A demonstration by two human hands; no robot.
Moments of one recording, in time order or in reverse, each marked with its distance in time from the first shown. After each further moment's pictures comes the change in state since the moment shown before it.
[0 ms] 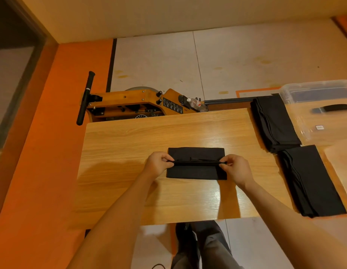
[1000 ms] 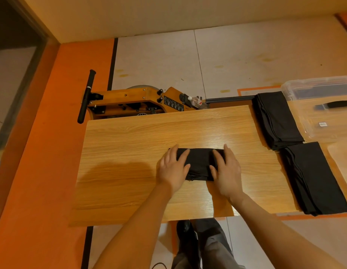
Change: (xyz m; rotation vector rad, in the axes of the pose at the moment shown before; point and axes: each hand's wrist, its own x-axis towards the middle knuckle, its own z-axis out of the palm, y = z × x) left_hand -0.033 0.008 0.056 0.729 0.125 0.290; right_hand -0.029 0.007 0.045 -0.454 0.186 -0.328
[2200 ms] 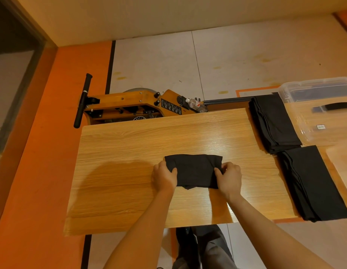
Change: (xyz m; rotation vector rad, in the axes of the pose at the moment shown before) left_hand 0.019 0.001 0.024 -0.485 0.089 -0.629; right_hand 0.016 0.012 0.007 0.368 -0.013 0.505
